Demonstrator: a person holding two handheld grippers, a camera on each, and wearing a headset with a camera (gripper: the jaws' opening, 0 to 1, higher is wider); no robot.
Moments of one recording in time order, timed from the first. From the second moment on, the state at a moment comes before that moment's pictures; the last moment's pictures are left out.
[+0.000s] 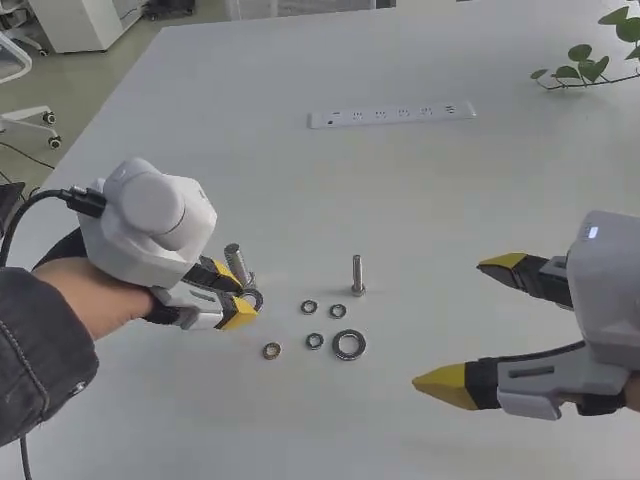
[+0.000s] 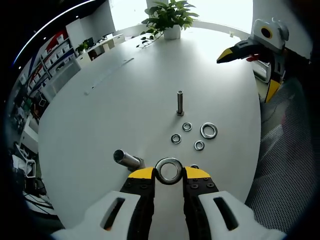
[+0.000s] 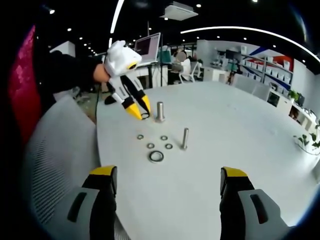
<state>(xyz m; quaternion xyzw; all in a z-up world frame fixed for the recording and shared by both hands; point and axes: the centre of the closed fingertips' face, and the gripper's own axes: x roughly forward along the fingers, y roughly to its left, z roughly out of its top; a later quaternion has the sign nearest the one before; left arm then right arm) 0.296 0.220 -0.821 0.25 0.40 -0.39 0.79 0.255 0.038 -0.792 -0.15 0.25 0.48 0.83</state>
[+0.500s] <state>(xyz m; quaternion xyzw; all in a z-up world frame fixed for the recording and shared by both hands) 0.306 0.234 -0.788 0.25 0.39 -0.39 0.80 0.257 0.039 -0.792 -0.15 0.24 0.48 0.83</state>
